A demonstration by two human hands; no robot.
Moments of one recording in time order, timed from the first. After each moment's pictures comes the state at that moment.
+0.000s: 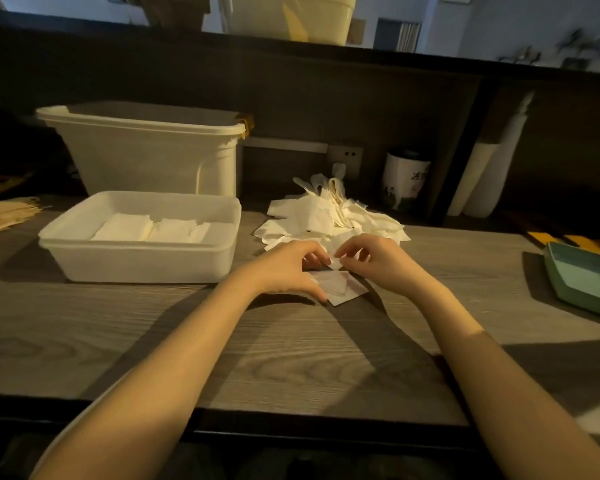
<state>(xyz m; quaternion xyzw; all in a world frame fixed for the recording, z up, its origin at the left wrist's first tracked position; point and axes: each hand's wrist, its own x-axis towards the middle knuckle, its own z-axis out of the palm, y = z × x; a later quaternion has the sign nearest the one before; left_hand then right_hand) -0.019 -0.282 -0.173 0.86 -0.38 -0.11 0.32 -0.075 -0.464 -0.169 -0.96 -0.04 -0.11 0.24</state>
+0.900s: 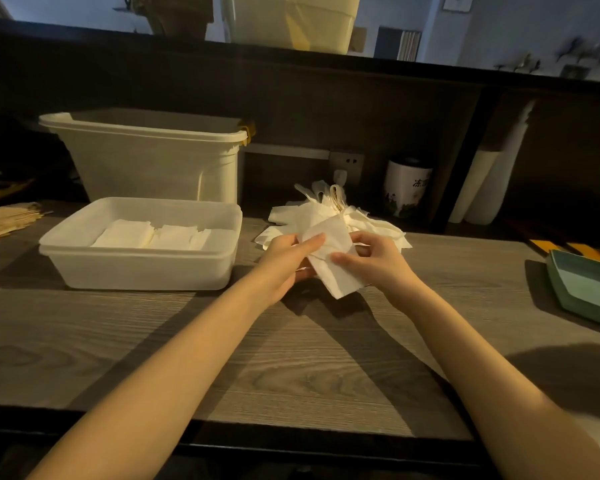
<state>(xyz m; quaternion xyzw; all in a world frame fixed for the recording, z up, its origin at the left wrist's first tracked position) -0.026 -0.300 -0.171 0.61 -0.14 -0.18 0.76 -0.078 -0.444 -0.166 -0.84 0.05 -0.12 0.53</state>
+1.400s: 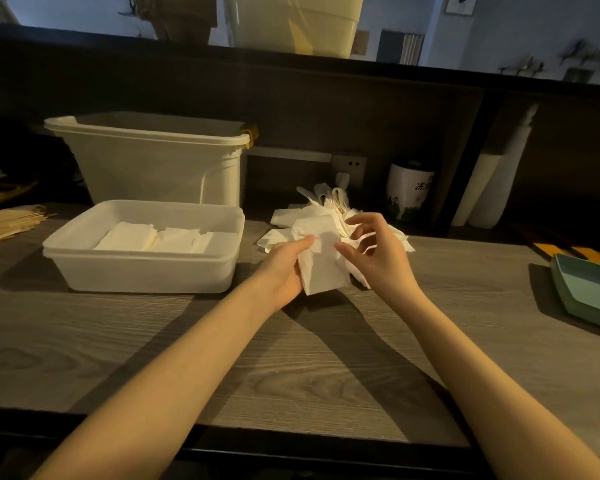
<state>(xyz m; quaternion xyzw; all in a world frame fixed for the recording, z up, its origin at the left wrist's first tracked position) -0.027 -0.301 -0.169 0.52 -0.07 -0.24 0.81 -0.078 -0.437 -0.164 -0.86 -0.01 -0.31 0.40</state>
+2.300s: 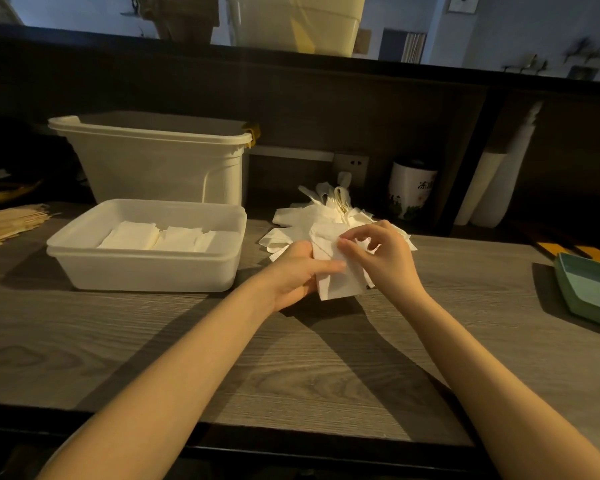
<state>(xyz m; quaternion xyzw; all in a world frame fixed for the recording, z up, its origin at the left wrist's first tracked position) -0.038 -0.297 -0.163 0.62 -0.19 -0.27 0.71 -0.077 -0.439 -0.165 -0.88 0.00 -0.30 0.37</state>
